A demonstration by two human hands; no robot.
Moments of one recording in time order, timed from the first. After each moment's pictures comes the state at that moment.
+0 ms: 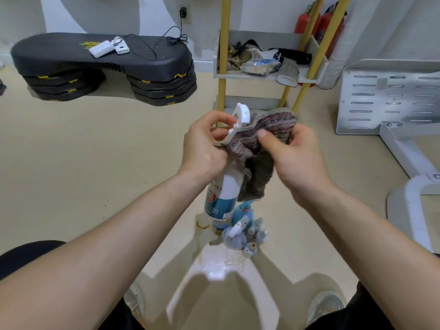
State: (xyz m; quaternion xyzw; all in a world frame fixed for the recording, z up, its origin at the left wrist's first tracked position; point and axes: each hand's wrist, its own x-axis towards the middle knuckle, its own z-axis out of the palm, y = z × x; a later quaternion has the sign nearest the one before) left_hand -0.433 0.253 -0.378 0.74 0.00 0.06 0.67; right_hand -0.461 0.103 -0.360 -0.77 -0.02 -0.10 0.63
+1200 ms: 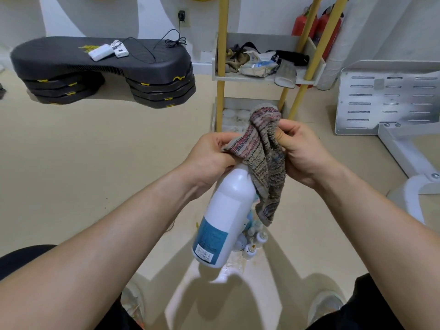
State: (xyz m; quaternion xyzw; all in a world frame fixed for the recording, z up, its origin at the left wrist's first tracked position) left_hand -0.443 0.256 -0.378 0.69 -0.08 -0.13 0.71; right_hand -0.416 0.068 -0.385 -0.56 -0.11 0.11 0.81
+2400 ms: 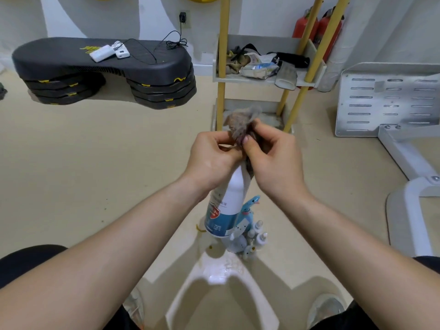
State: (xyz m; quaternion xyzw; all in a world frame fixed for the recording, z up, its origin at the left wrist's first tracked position) left_hand -0.444 0.248 -0.377 0.75 -0.02 0.01 0.66; right_hand -0.453 0.120 -0.378 -0.82 -0.07 -0.14 0.55
